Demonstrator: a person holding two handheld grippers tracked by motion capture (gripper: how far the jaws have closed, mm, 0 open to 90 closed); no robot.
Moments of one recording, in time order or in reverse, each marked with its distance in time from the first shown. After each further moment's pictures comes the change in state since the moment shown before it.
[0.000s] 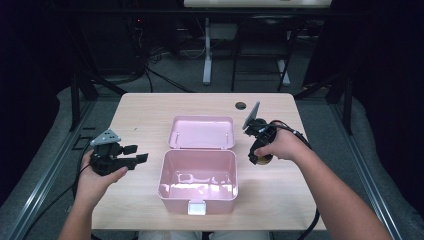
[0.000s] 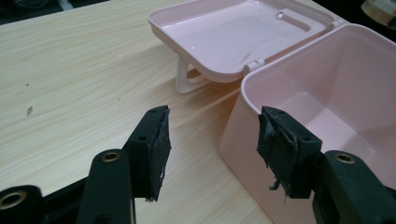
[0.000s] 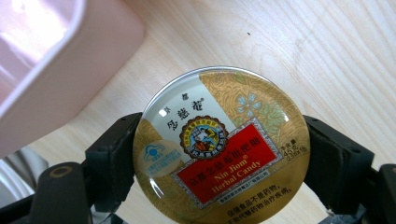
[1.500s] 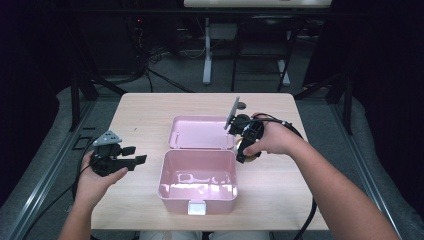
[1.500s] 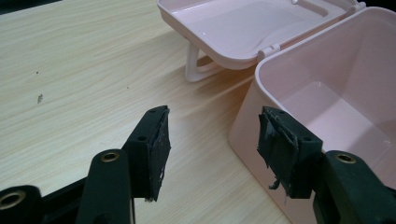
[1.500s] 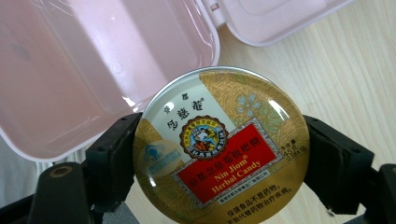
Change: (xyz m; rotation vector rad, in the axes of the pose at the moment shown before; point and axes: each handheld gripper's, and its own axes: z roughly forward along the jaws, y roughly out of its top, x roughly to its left) left arm 0.002 -0.003 0.003 0.043 0.029 -0.001; right arm 0.045 0.021 -0.042 -0.061 0.011 -0.281
